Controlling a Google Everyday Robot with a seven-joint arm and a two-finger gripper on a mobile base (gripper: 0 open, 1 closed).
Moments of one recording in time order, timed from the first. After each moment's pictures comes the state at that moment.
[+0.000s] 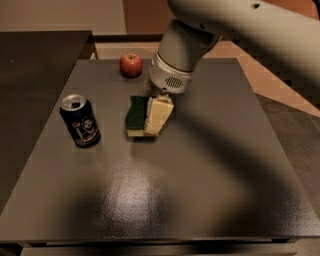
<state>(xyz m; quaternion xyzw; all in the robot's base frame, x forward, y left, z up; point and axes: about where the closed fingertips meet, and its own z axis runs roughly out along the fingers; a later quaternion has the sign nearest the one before) 0.516 0.013 0.879 -0.72 0.67 0.12 0.15</state>
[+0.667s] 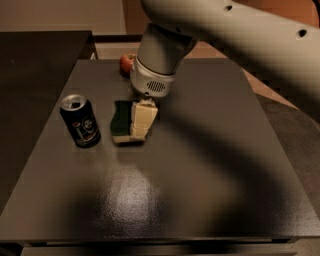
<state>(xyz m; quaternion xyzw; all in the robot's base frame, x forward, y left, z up) 0.505 0.048 0.876 -0.74 0.64 0.12 0.15</state>
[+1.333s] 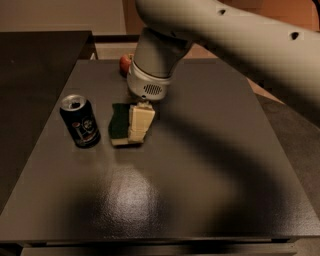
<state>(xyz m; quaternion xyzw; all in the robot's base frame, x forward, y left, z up) 0.504 0.055 0.869 -0.75 0.64 0.12 0.14</state>
